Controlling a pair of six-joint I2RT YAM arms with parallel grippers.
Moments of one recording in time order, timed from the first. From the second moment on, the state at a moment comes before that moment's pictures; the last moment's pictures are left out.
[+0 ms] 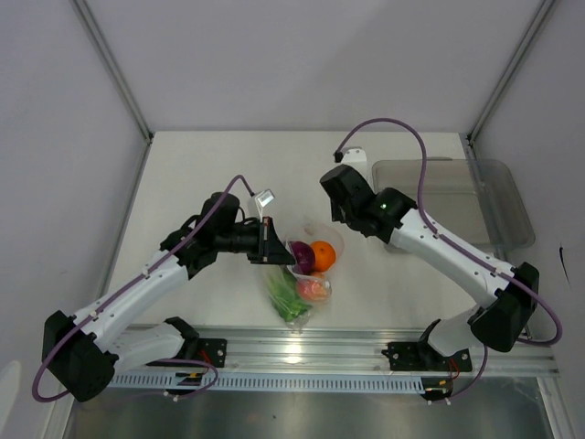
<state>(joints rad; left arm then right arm) -0.61 1.06 0.85 -0.38 0.66 -0.69 0.83 1.45 1.44 -0.80 0.60 0.48</state>
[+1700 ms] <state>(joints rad) -0.61 1.05 0.85 -0.40 0.65 -0.69 1.05 1.51 1.49 -0.89 0.45 0.48</state>
